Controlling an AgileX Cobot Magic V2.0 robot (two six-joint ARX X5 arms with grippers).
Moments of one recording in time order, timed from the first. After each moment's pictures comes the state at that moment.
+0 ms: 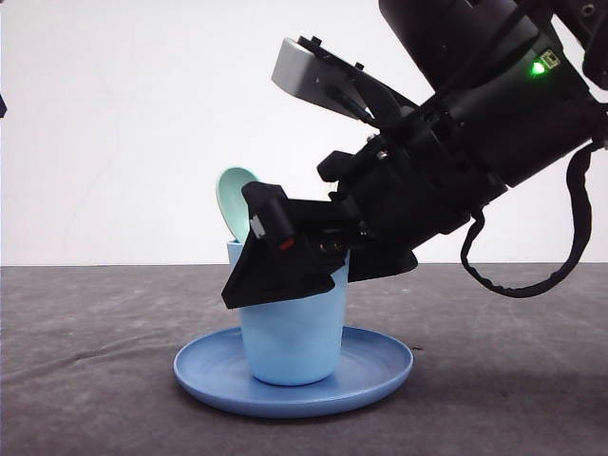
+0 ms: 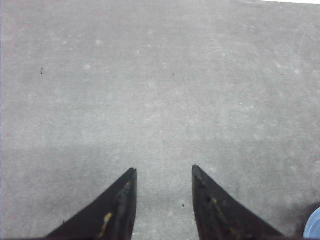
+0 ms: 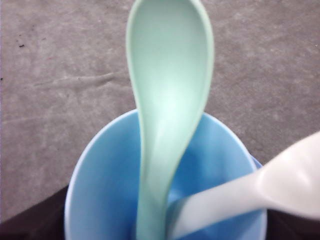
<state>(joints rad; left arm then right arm) -0.12 0.85 0.76 -0.41 0.05 -0.08 0.88 1.52 0.53 0.49 -0.08 0.01</state>
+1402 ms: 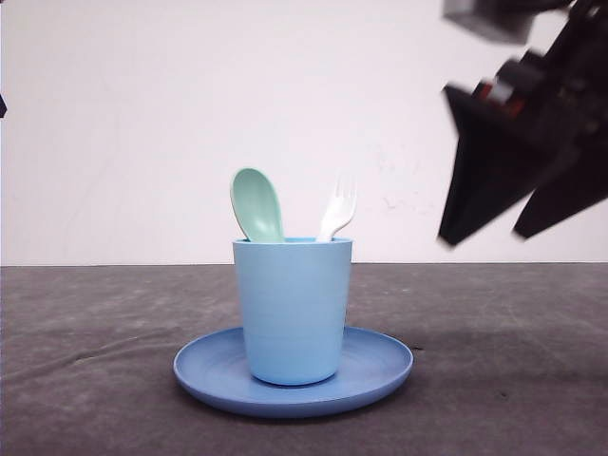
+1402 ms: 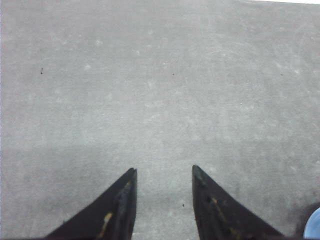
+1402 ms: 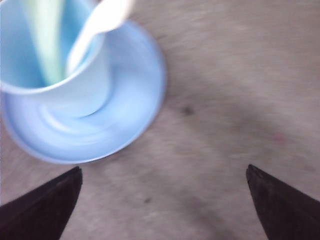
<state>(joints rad) -0.12 0.85 0.76 -0.41 0.05 -0.08 0.59 1.01 0.67 -0.48 -0.06 0.00</state>
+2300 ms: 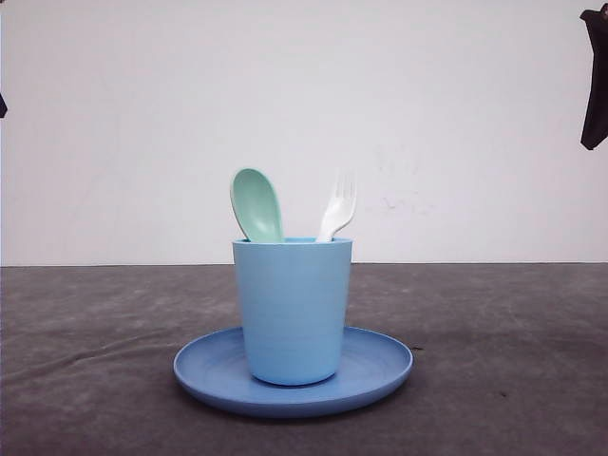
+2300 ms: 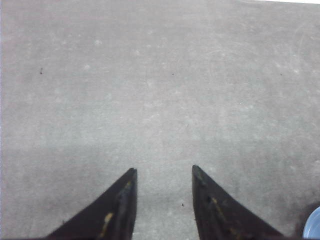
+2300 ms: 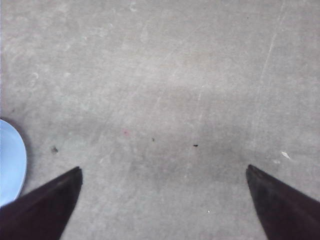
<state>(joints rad) -0.12 0.85 0.76 -0.42 0.05 -0.08 0.18 0.86 0.76 -0.66 -0.08 0.10</state>
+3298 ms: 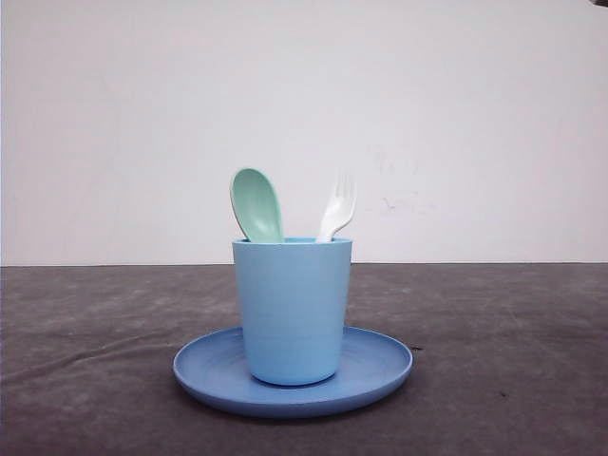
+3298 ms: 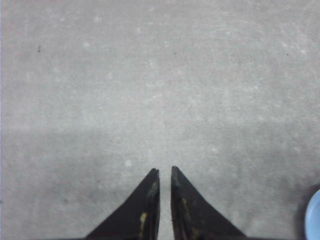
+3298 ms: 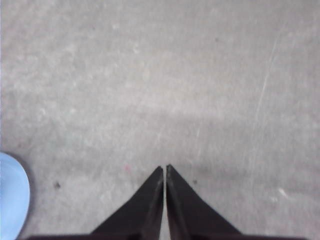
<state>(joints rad) -0.11 0.83 0.74 -0.47 0.03 -0.06 0.18 0.86 0.76 -0.53 -0.08 0.10</state>
